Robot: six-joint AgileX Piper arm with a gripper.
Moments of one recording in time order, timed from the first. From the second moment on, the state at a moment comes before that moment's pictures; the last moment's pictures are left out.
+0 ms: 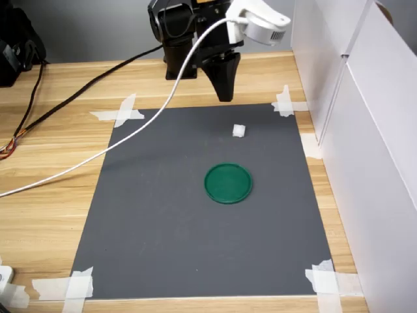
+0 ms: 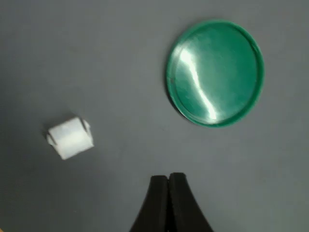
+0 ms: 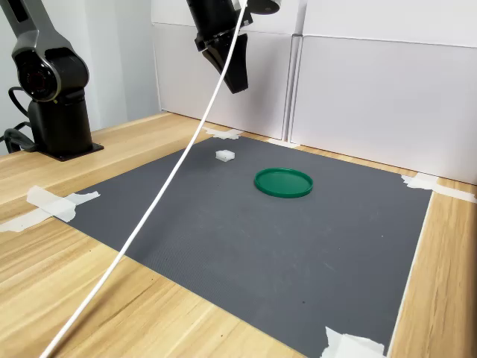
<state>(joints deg) 29.7 70.6 -51.5 -5.8 43.6 -32.6</state>
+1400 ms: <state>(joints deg) 32.3 83.8 -49.2 -2.0 45.4 -46.1</state>
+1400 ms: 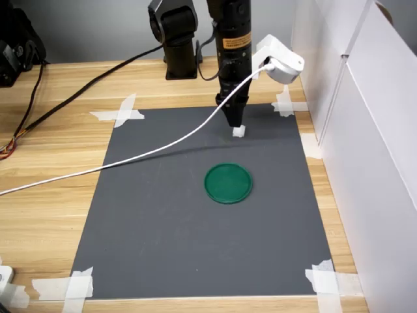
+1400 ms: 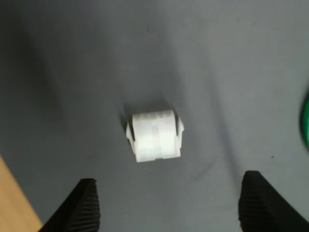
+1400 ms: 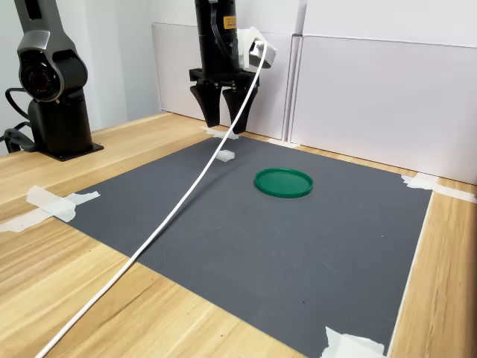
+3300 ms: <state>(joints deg) 30.5 84.9 -66.0 0.4 50.4 -39.0</state>
